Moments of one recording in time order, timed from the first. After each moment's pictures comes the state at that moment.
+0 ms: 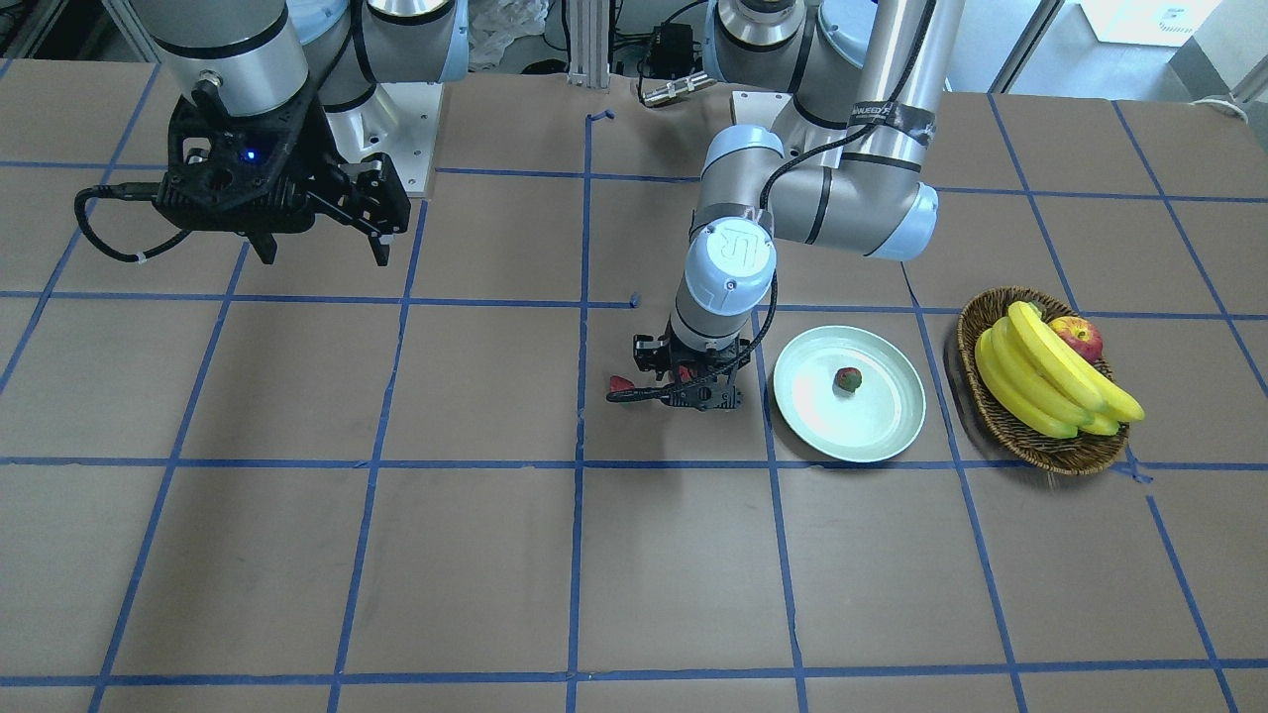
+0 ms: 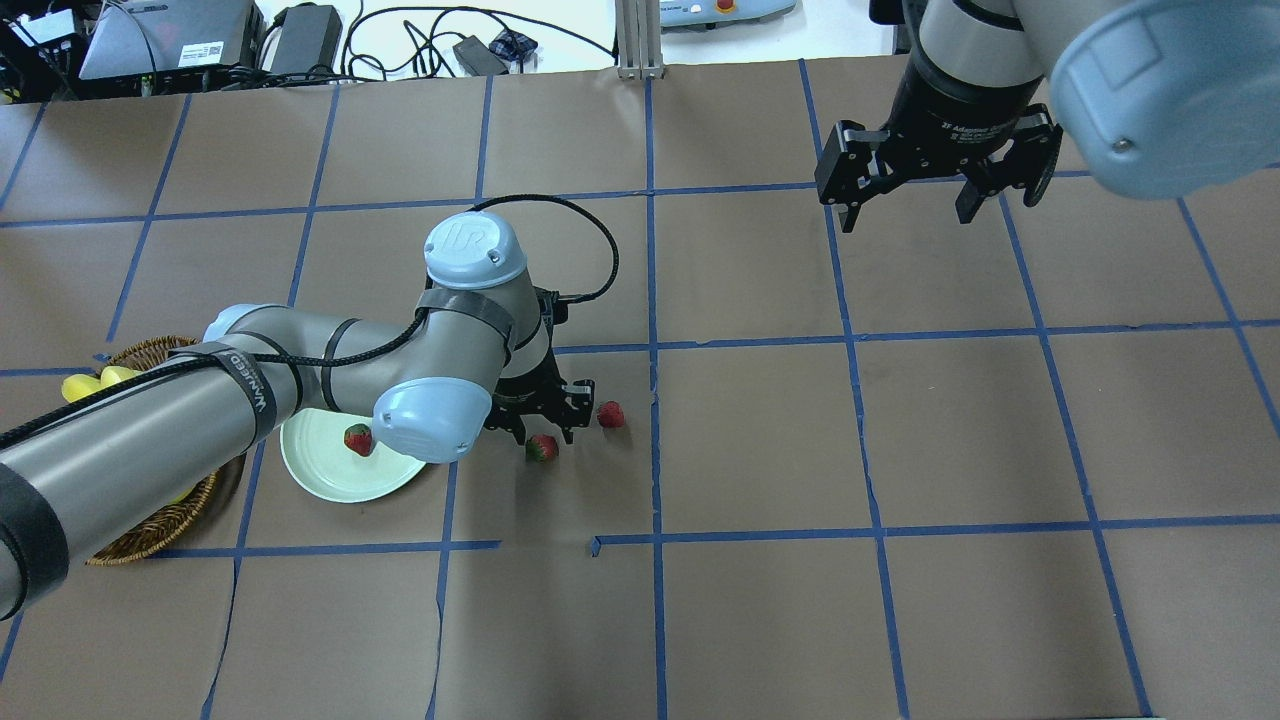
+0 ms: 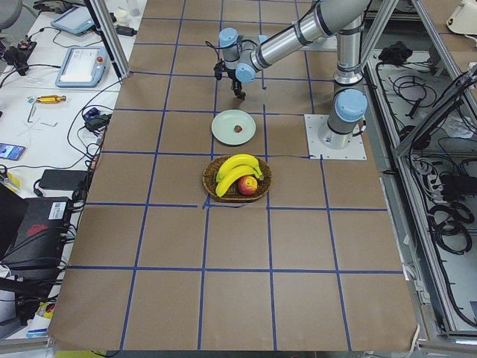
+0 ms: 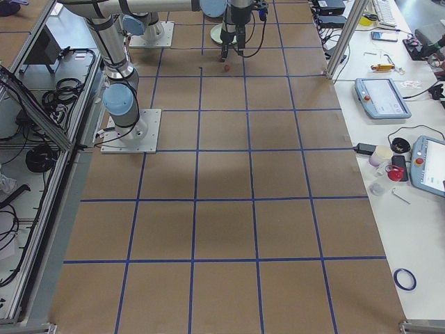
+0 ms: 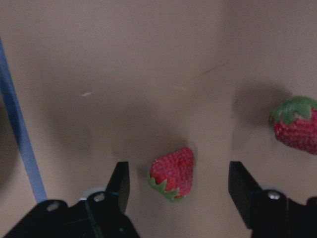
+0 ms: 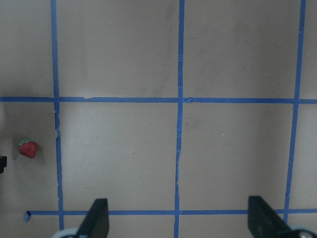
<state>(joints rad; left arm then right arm) -1.79 -1.91 -2.00 -0.97 1.52 -0.20 1.65 -1.55 1.55 -1.60 -1.60 0.06</state>
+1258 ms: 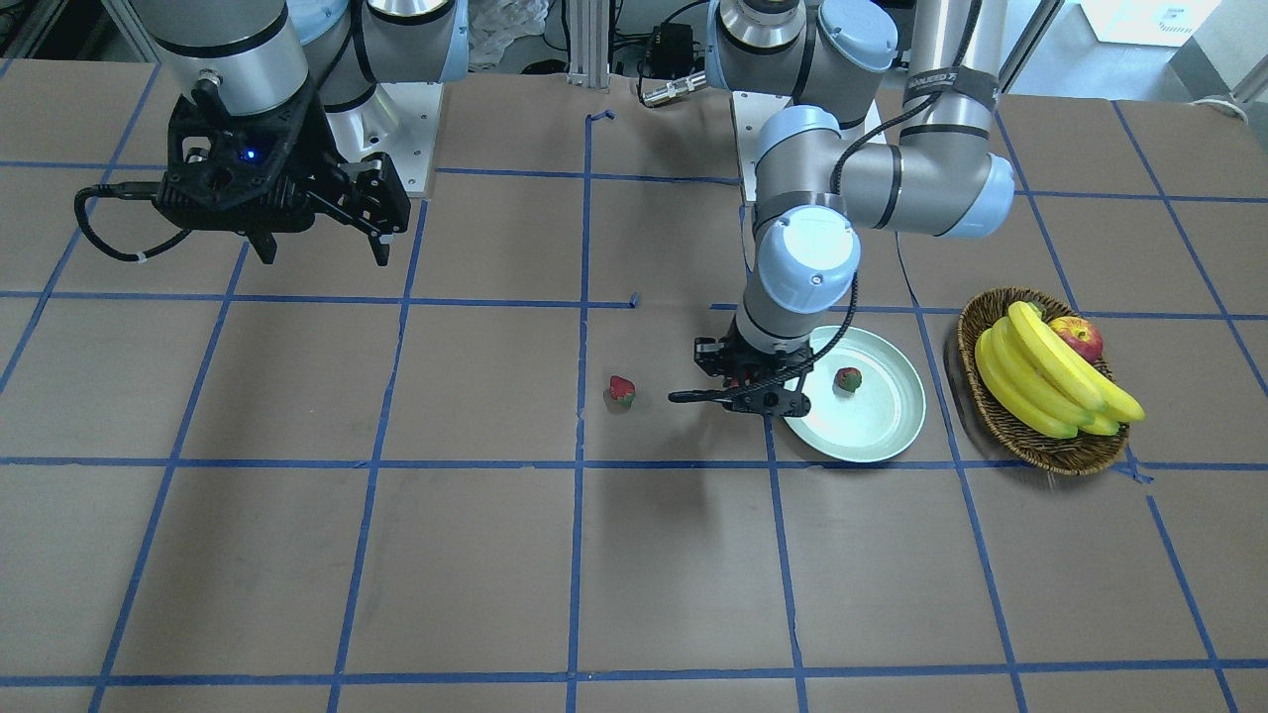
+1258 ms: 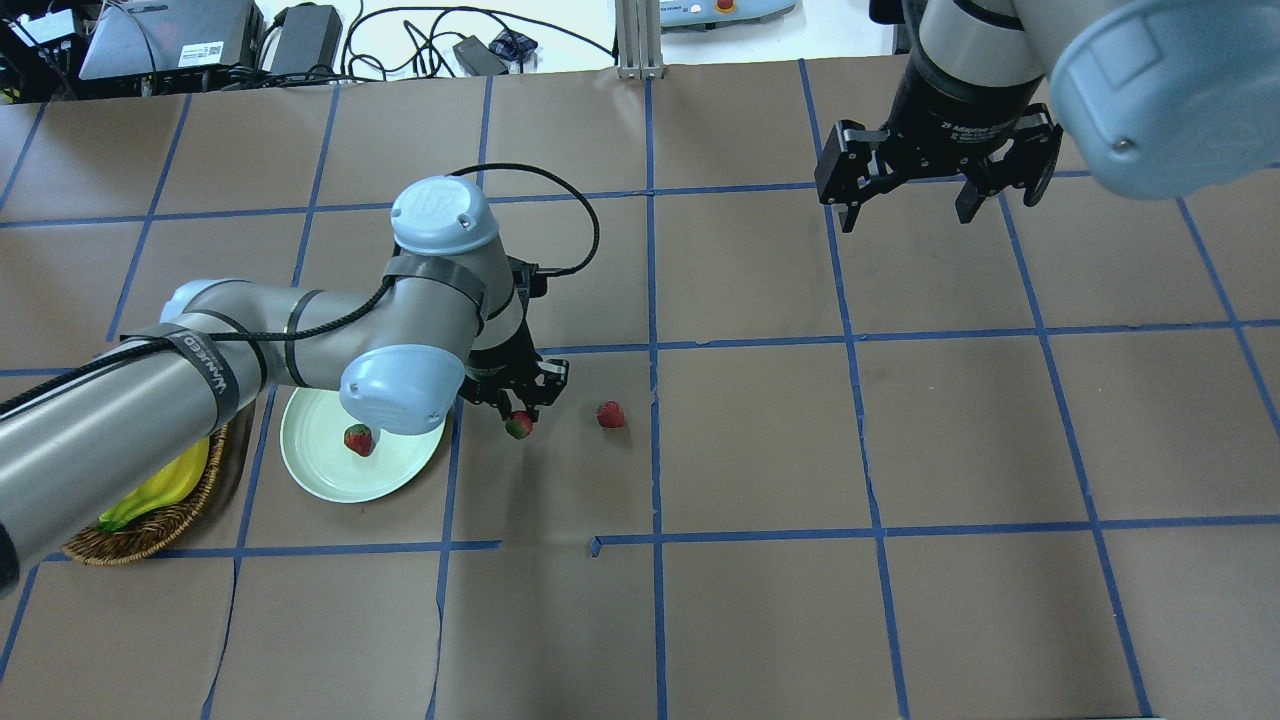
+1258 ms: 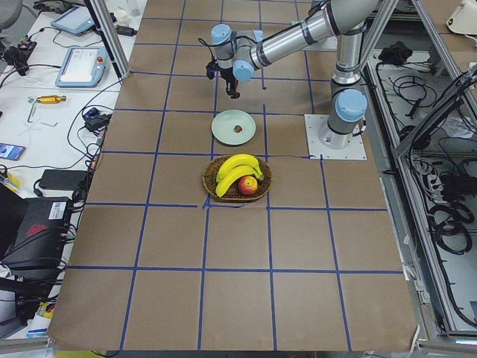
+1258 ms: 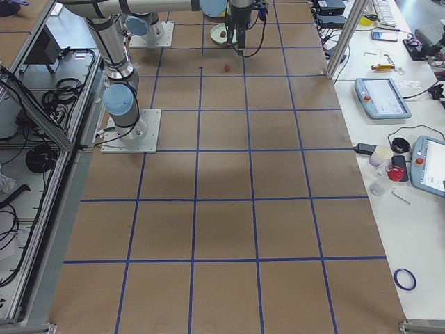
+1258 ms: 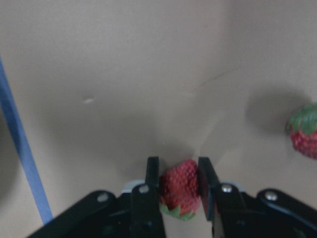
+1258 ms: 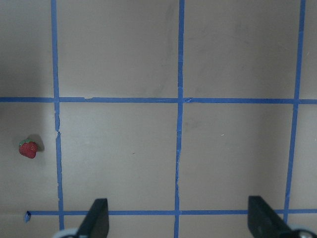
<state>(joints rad) -1.63 -1.82 -1.94 -1.11 1.60 0.04 1.65 -1.55 1.55 -1.60 -1.60 0.06</state>
